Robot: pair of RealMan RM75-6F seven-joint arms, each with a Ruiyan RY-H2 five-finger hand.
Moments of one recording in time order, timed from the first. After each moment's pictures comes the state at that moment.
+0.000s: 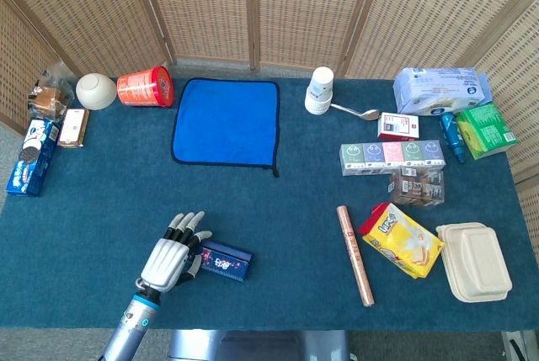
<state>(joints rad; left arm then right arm) -0.26 -1.79 0.02 -1.44 1.56 1.29 0.33 -0.35 -1.21 0.12 -1.07 -1.53 2.01 0.84</state>
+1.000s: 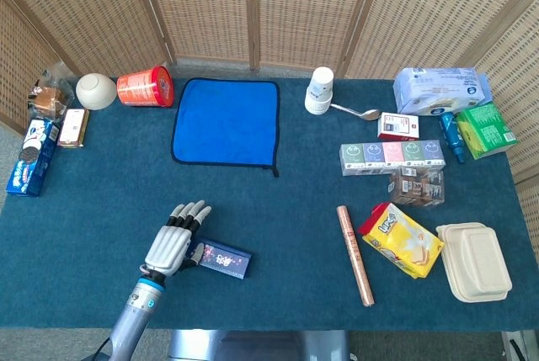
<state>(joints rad) -0.33 -1.76 -0.09 -1.55 1.34 1.16 0.41 -0.35 -1.21 0.12 -1.08 -1.54 2.01 0.83</state>
